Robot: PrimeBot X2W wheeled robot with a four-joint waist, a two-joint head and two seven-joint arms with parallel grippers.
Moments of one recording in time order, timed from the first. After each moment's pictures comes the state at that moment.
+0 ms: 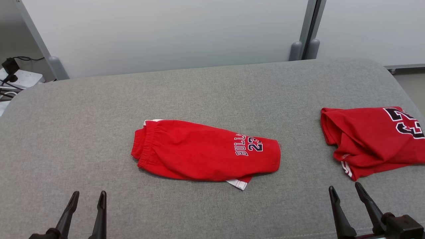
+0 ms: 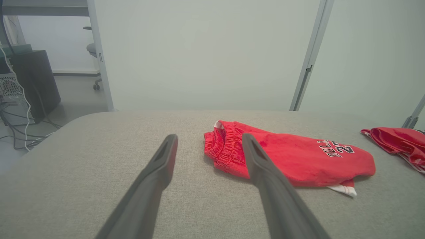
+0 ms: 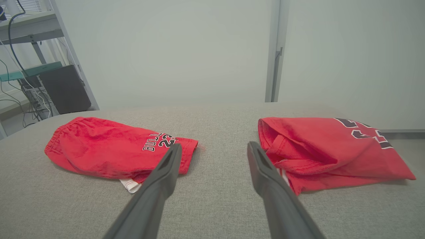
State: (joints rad) left arm 0.20 0.14 0.06 0.04 -0.27 -0.12 -0.25; right arm 0.15 -0.09 0.07 0.04 0.19 0.13 -0.20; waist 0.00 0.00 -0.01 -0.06
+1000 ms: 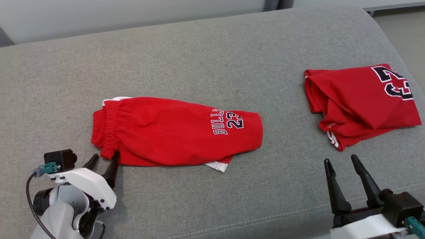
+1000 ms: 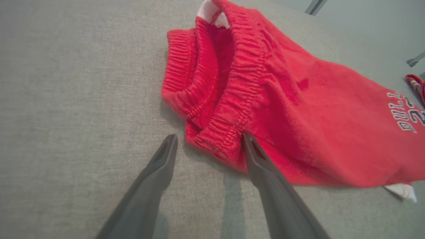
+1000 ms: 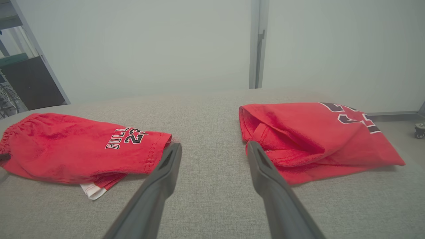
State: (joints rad) left arm -0.35 0.21 -0.12 0.66 -0.54 -0.12 0.06; right arm 0.04 -0.08 0.08 0.05 0.19 0.13 -0.23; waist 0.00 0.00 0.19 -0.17
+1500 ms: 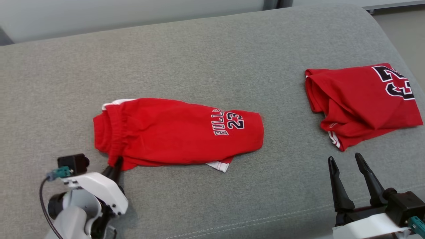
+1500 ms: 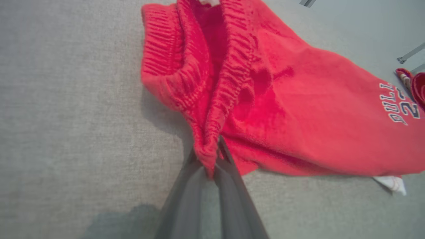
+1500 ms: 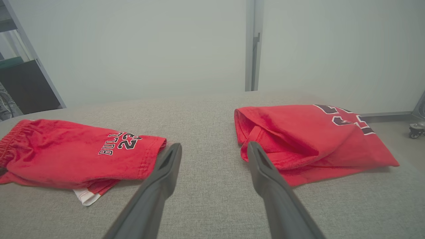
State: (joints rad) left arm -0.38 0.20 -0.20 0.72 -0.61 -0.12 0.03; right arm 0.03 -0.07 0.07 0.05 0.19 0.13 -0.24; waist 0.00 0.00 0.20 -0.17
